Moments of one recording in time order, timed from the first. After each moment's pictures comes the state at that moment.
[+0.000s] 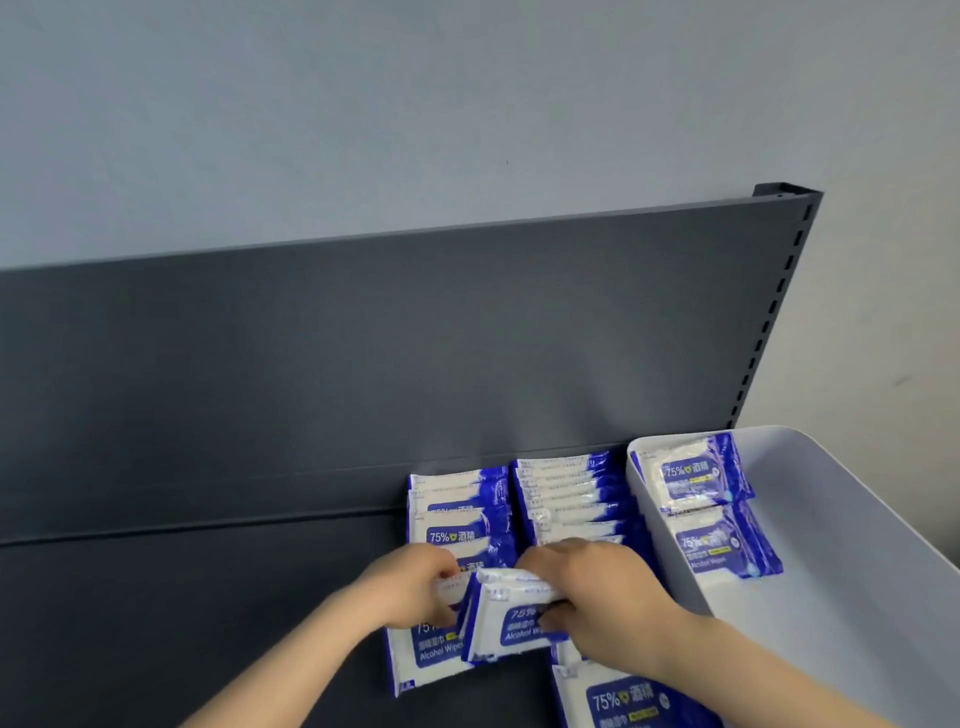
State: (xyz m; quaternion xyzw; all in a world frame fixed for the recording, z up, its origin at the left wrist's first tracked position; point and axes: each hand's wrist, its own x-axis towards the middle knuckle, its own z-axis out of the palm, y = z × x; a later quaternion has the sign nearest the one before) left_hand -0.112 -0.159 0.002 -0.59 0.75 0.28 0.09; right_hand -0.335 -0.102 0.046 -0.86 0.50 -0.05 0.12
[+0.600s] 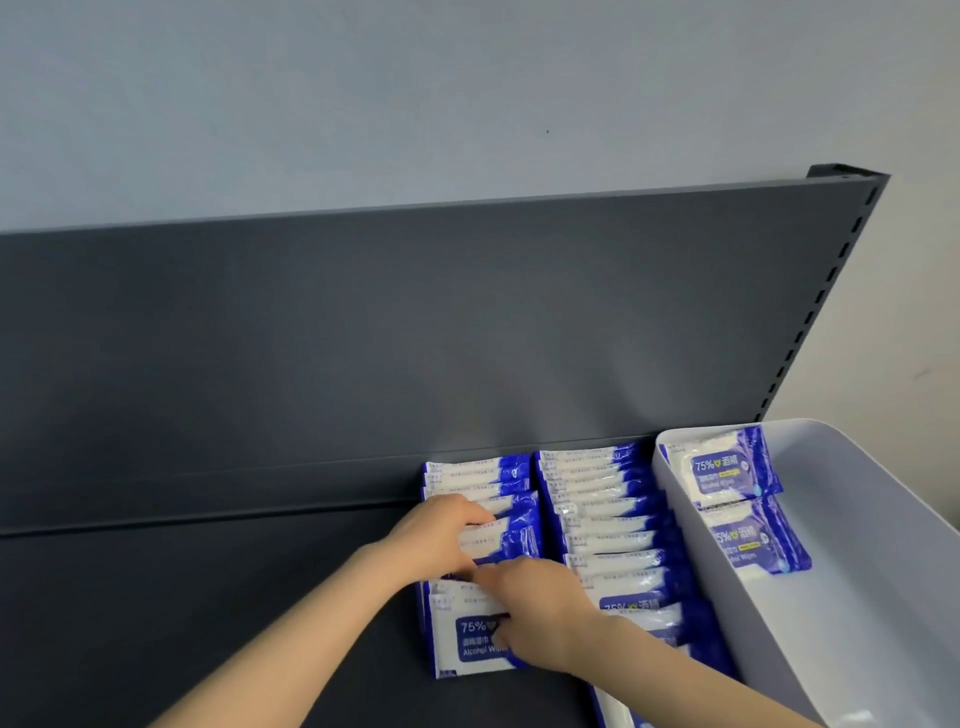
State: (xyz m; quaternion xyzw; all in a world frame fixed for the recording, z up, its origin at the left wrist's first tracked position) left_hand -0.102 -0.209 -0.017 -0.52 0.82 0.23 -0.04; right_hand -0.252 -0.137 -0.009 -0.83 0.52 0.05 0.17
